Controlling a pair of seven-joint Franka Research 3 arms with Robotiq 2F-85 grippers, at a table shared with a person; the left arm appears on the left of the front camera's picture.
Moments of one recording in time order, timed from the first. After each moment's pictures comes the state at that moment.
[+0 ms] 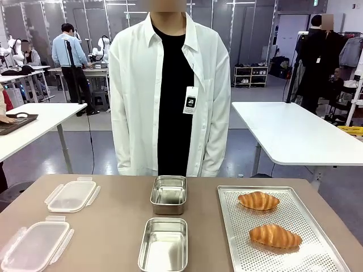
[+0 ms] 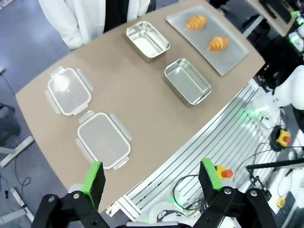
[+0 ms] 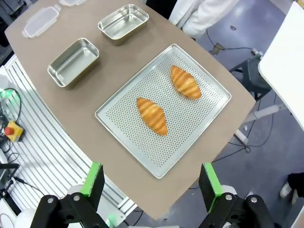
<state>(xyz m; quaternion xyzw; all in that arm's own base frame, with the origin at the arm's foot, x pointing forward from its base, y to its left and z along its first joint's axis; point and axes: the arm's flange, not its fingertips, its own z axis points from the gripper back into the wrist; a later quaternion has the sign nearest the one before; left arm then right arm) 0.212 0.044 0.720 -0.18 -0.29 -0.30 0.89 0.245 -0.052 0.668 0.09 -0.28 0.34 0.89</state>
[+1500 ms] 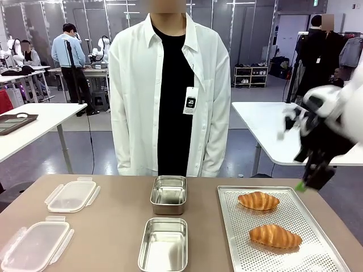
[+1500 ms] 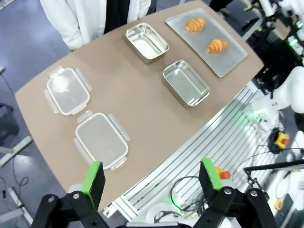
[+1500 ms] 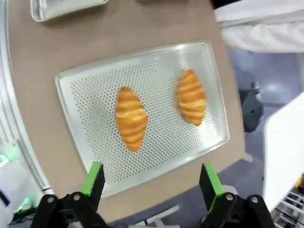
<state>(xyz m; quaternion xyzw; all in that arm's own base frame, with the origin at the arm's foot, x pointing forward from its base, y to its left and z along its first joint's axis) 0.211 0.044 0.719 -0.18 -0.29 -0.30 0.89 0.347 0.055 0.508 -0.04 -0.19 0.58 0.79</state>
